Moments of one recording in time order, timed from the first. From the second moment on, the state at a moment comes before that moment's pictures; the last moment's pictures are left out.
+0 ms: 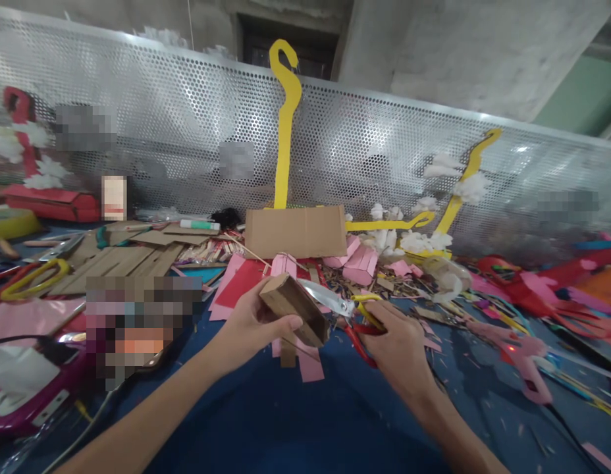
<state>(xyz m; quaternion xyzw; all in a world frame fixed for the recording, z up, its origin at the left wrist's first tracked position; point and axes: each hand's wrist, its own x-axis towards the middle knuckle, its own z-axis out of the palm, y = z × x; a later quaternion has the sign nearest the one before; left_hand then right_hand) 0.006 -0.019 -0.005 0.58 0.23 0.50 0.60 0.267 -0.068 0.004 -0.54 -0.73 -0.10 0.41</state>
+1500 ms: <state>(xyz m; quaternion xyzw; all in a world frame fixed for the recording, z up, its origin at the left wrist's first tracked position) -0.002 -0.014 0.023 0.30 0.23 0.61 0.70 0.260 -0.067 0.006 -0.55 -0.75 -0.03 0.36</state>
